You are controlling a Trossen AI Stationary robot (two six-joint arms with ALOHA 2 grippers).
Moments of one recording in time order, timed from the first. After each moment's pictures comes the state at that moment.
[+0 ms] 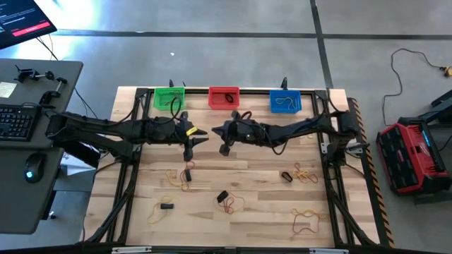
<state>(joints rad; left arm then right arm) -0.02 1.07 0.73 -0.07 -0.22 -0.06 -0.06 1.82 1.08 0.44 0.25 -0.04</state>
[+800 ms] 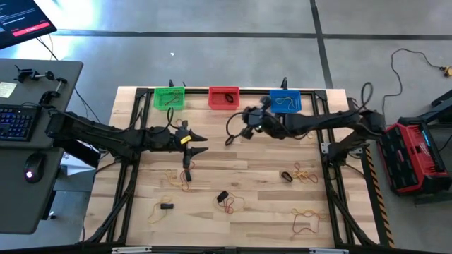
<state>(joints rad) -0.07 1.07 0.47 0.35 -0.18 -0.11 -0.12 1.52 1.08 -0.25 0.70 -0.10</state>
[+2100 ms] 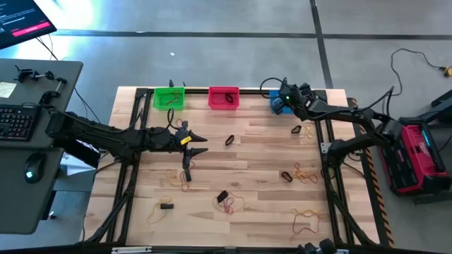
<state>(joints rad) -0.07 1.07 0.47 0.34 -0.19 -0.10 -0.69 1.34 0.65 -0.02 0.58 -0.08</state>
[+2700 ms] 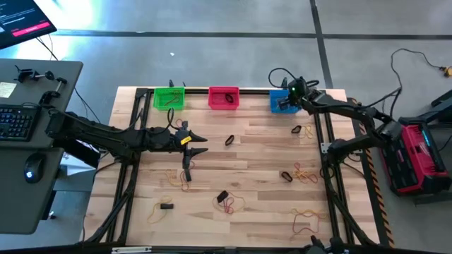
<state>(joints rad) -0.07 1.07 0.47 0.34 -0.19 -0.10 -0.86 1.35 0.72 -0.28 0.35 0.24</state>
